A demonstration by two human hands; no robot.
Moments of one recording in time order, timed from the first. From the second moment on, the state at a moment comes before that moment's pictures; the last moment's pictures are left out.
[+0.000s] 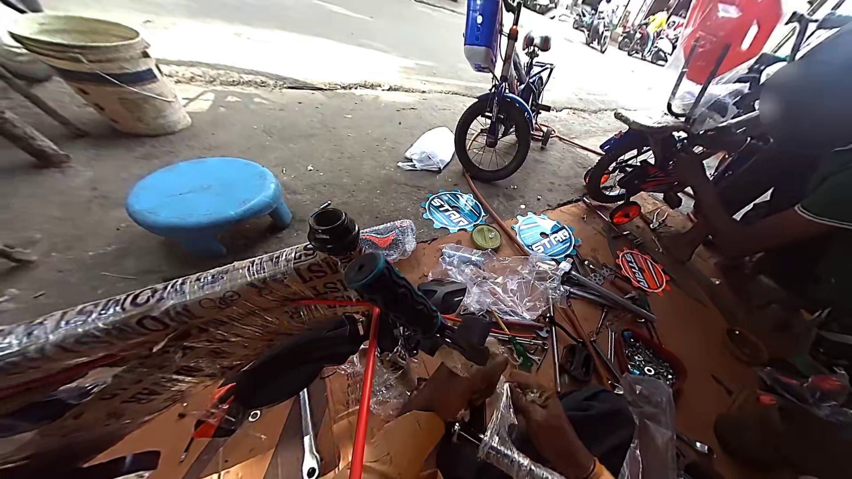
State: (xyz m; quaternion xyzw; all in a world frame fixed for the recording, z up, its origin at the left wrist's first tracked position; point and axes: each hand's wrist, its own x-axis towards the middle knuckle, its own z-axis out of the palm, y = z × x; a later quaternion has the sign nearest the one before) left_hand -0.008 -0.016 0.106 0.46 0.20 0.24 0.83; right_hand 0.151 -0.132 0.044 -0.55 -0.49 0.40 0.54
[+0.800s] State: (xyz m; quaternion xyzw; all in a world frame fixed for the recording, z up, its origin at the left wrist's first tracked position) left_hand 0.010 -0.024 0.084 0.44 0.31 0.42 0.74; right_hand 0.133 -0.168 0.038 -0.44 -0.24 0.55 0.67
